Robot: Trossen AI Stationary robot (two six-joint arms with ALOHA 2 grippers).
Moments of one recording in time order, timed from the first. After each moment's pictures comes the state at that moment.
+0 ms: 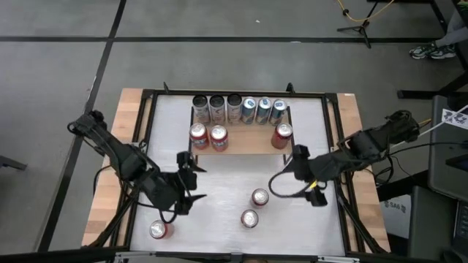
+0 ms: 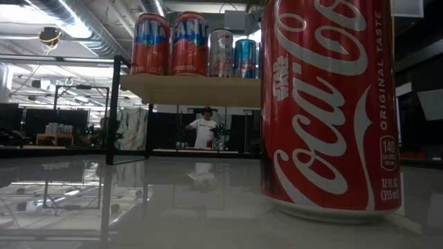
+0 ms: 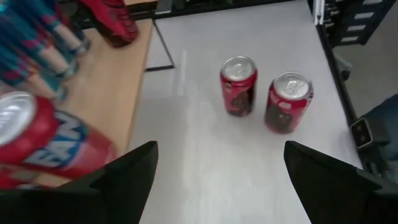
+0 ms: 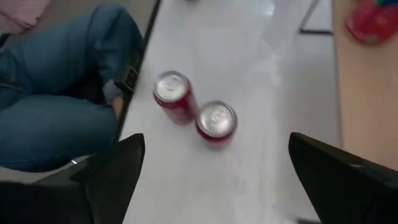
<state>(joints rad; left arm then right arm) -0.64 1.44 1.51 -0.94 -0.62 -0.42 0.51 1.33 1.58 -1.10 0.09 0.30</state>
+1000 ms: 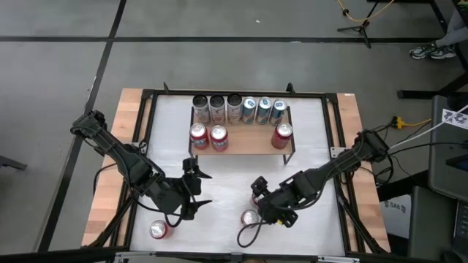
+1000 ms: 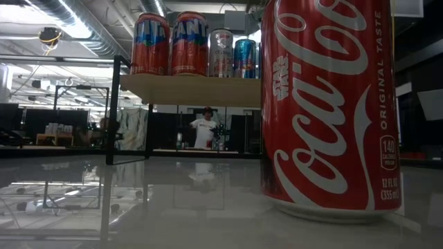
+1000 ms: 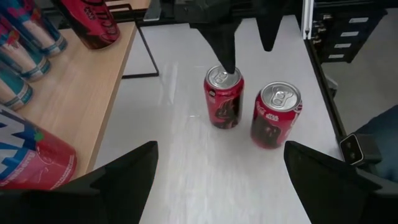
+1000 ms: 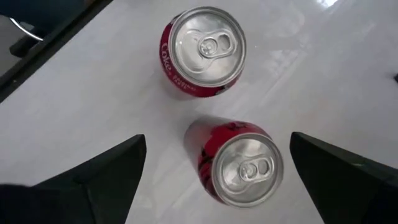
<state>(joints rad) -0.64 1.44 1.35 -0.69 -0.62 -0.42 0.53 1.77 1.58 -0.96 0.05 -0.30</state>
